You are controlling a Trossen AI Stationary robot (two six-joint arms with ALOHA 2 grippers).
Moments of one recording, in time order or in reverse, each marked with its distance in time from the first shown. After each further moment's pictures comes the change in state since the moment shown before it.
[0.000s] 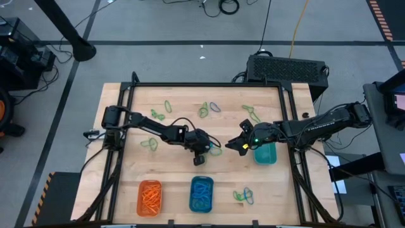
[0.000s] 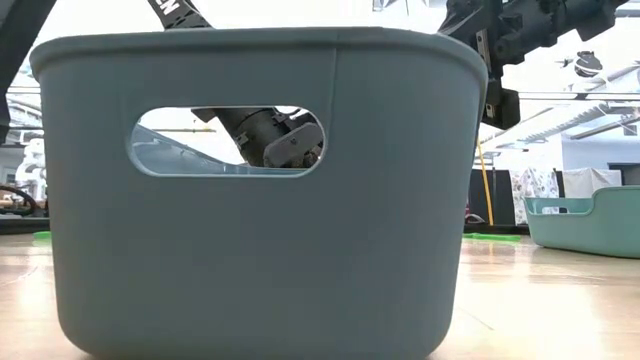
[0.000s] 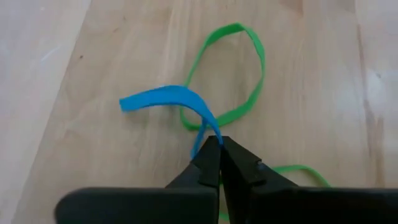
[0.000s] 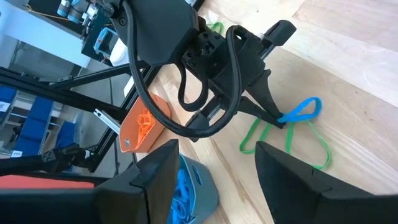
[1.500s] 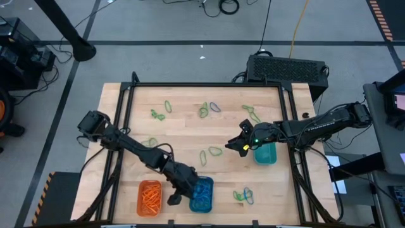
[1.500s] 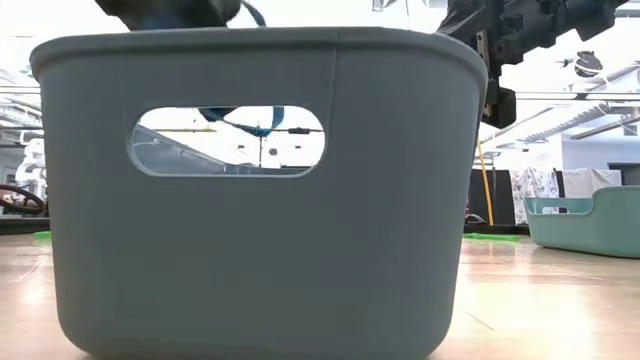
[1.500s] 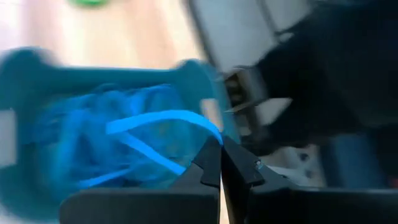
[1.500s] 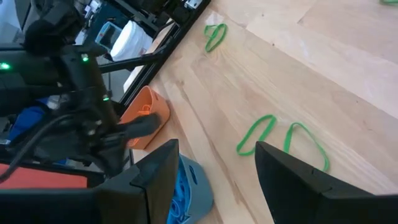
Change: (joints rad) left arm -0.403 -0.213 0.008 -0.020 0.252 -0.182; right arm 0.000 0.000 0.000 0.007 -0.003 -0.062
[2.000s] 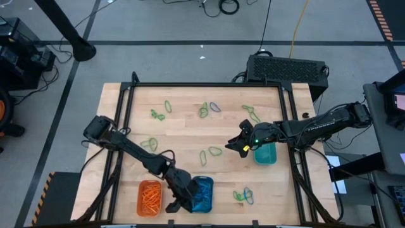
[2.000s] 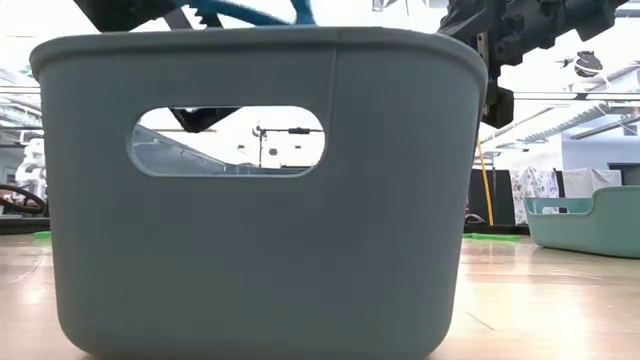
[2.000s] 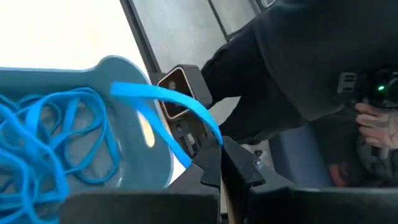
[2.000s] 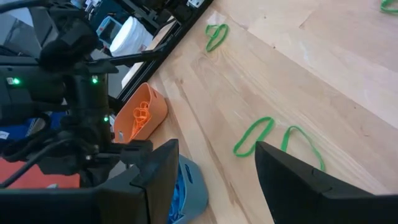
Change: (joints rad) left arm -0.044 0.105 0.001 0.226 0.161 -0.101; right arm 0.000 0.000 0.000 -0.001 -0.001 -0.048
